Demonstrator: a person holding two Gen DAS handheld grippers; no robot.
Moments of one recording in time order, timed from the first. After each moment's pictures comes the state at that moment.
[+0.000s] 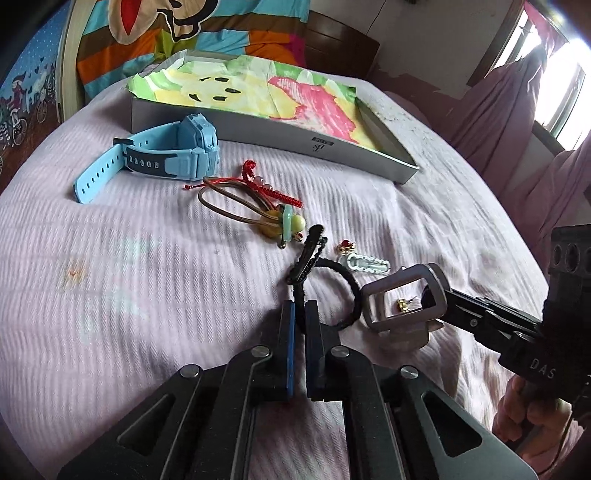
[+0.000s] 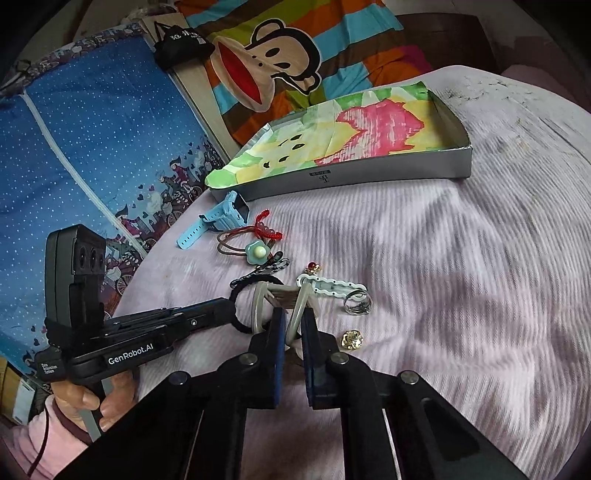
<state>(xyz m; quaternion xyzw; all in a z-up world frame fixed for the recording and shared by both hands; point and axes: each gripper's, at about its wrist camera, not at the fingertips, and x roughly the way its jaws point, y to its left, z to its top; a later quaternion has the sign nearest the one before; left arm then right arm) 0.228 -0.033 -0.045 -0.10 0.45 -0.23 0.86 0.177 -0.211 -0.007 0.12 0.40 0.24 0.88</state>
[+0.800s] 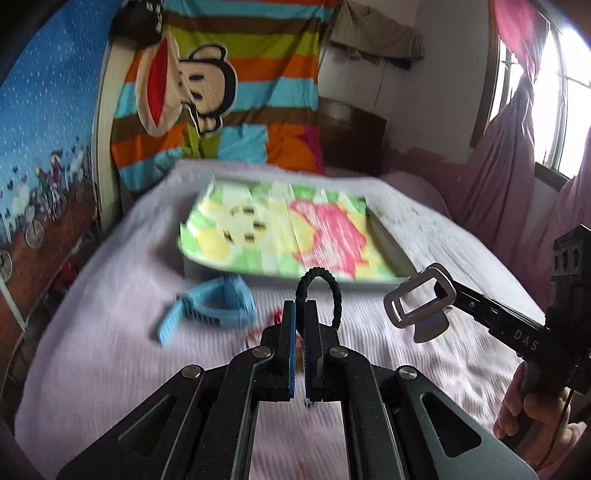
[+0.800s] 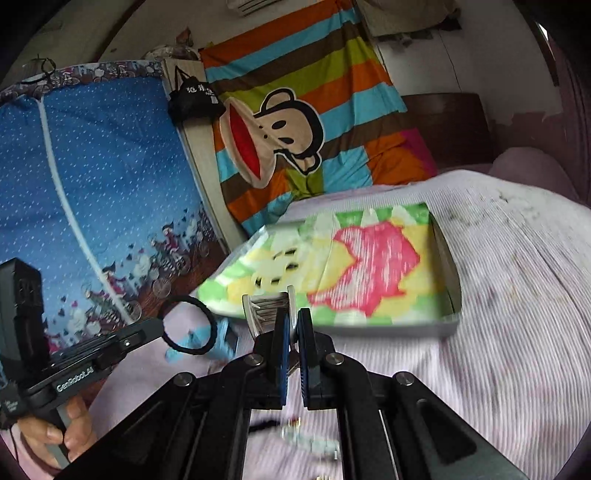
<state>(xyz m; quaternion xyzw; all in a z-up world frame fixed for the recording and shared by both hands) 0.229 -0.025 0.048 -0.08 0.28 -0.15 0.94 0.252 -0.194 0.070 0.08 0.26 0.20 0.94</state>
